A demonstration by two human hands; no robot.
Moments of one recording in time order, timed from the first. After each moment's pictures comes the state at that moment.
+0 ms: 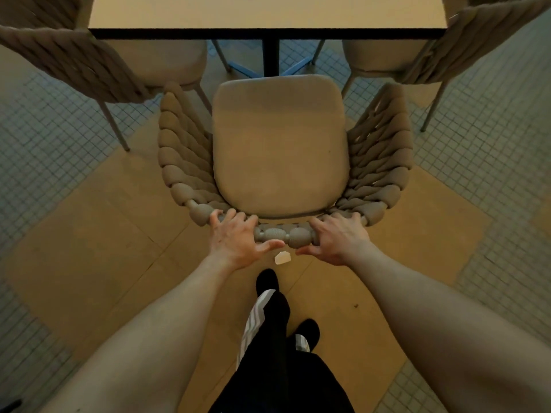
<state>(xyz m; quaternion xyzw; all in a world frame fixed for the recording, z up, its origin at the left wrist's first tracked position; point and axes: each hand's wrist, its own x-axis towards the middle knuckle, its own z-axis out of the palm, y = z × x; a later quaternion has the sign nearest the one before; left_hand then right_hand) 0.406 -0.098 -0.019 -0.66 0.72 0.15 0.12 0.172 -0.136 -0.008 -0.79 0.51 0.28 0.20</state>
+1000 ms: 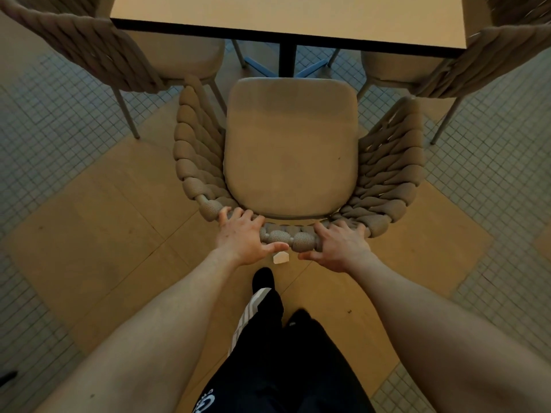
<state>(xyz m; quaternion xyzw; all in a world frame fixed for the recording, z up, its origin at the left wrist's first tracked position) 0.402 -0.109 -0.016 -0.66 0.71 0.18 0.18 0.173 -0.145 -0.006 -0.77 0.51 0.31 0.23</state>
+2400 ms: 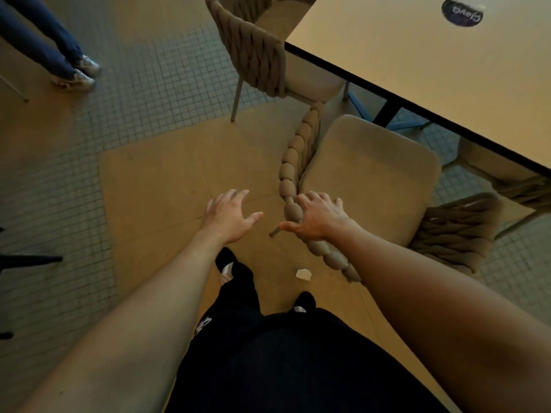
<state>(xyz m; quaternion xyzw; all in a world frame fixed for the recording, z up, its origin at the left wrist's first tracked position) 0.546 -0.033 0.089 -0.86 0.41 0.29 -0.01 0.375 -0.176 0.103 -0.88 0.32 0.29 0.21</state>
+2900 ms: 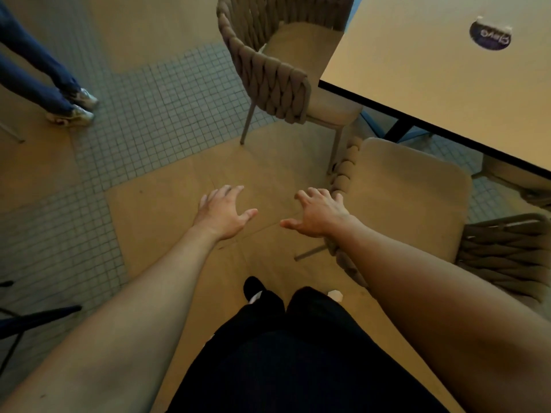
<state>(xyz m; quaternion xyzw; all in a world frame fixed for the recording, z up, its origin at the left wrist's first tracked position) 0.758 -0.067 0.108 -0.85 0.45 0.27 0.01 0.567 -0.196 0.110 -0.87 0.37 0.27 0.19</state>
